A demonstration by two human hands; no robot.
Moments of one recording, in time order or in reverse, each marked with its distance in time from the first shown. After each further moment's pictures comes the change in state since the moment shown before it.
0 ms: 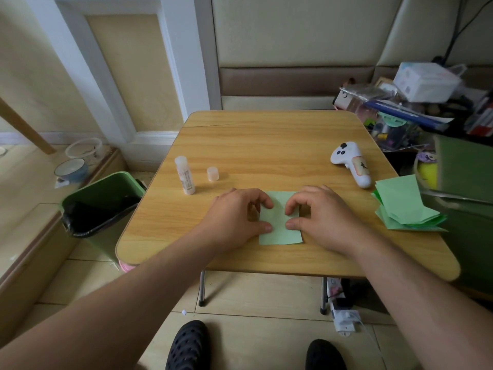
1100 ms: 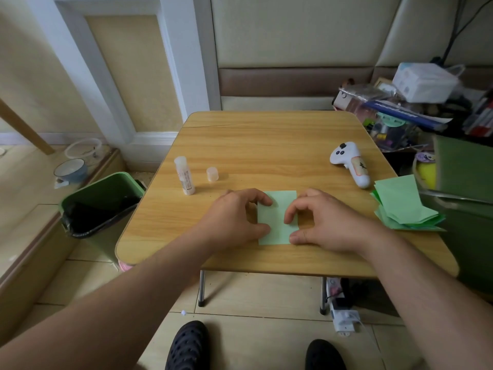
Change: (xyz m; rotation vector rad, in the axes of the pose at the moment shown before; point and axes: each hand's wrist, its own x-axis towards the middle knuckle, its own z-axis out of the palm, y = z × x) left_hand -0.001 -0.003 0.001 -0.043 -0.011 -0.039; right_hand -0.006 -0.003 -0.018 0.009 -0.223 0.025
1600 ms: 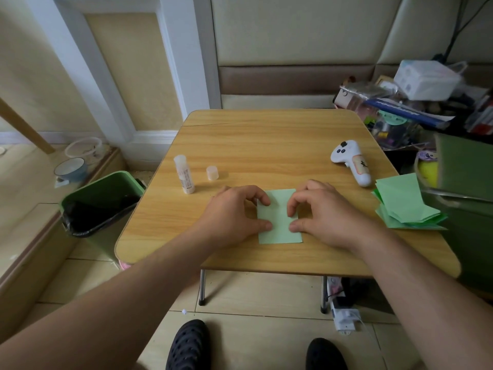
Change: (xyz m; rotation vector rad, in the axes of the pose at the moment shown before) left_hand 0.004 -0.003 0.000 0.008 0.027 0.001; right_hand 0.010 0.004 0.006 -0.036 0.128 0.001
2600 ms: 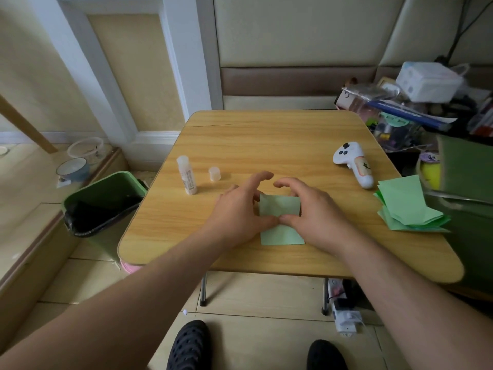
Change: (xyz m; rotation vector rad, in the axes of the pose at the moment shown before) left_hand 0.005 0.008 0.007 -0.053 0.048 0.025; right_hand 0.003 -0.017 0.018 0.166 0.111 0.026
